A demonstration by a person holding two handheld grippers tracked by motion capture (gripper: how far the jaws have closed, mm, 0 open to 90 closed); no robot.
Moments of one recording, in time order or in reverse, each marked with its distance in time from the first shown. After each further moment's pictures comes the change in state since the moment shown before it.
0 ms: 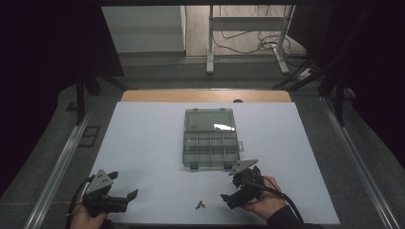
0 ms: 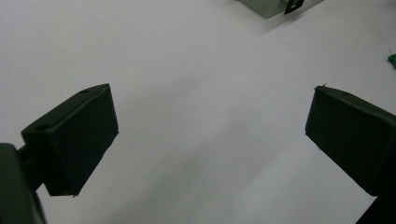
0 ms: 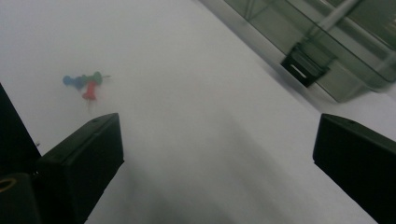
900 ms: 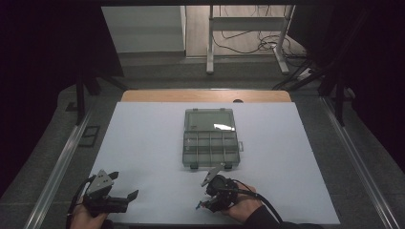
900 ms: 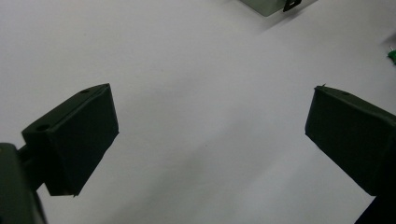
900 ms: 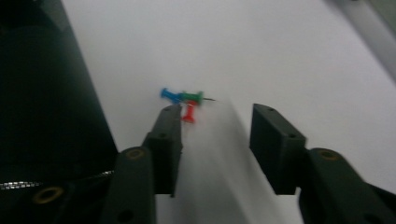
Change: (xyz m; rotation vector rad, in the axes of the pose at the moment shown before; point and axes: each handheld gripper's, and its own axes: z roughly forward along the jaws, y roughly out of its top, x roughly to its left) left arm -0.001 0.000 0.000 0.005 -0.001 0.013; right arm 0.048 0.033 0.033 0.139 0.193 -0.155
